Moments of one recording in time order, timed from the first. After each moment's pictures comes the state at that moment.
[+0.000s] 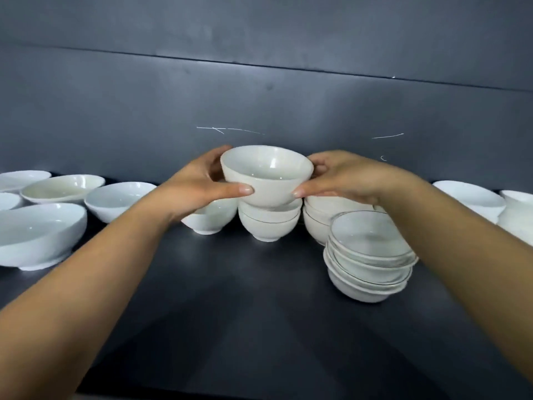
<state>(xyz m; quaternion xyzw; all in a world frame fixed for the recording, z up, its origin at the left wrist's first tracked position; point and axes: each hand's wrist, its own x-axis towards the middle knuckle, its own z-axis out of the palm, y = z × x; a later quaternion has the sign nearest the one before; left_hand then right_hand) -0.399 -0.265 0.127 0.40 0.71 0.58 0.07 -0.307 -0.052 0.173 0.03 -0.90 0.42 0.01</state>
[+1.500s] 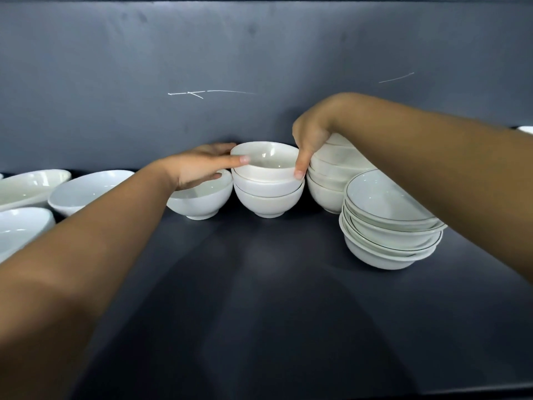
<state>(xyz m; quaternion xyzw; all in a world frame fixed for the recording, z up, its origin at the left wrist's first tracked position) -0.482 -0.238 0.106 0.38 0.80 0.41 0.21 -0.402 -0.055 0.176 -0.09 -0.97 -0.15 -0.16</state>
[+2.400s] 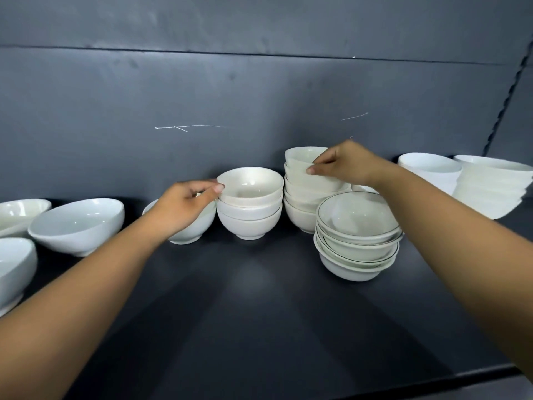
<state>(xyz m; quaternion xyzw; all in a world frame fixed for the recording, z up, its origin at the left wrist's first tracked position) -0.442 -0.244 0.090 0.35 0.80 0.49 -0.02 -0.318 -0.005 0.152 -0.13 -0.95 0.24 0.17</state>
